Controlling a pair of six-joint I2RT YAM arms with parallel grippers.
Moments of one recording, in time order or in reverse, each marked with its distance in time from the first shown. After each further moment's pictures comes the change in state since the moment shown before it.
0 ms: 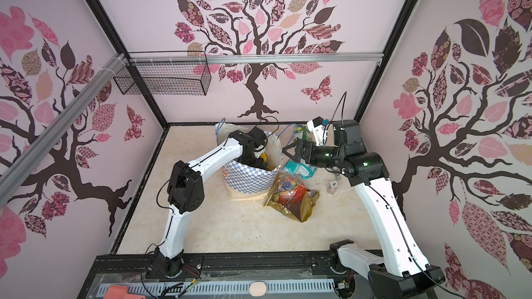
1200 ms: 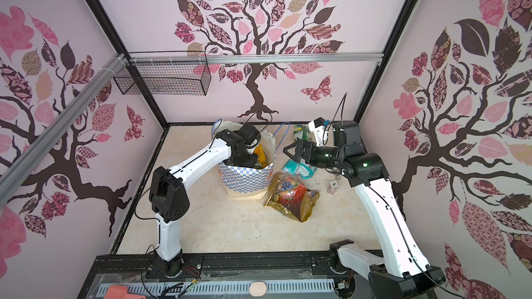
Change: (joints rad) left arm 0.006 -0.222 -0.121 0.069 -0.096 -0.010; right arm 0.004 -0.006 -0.012 0.001 0.051 0.018
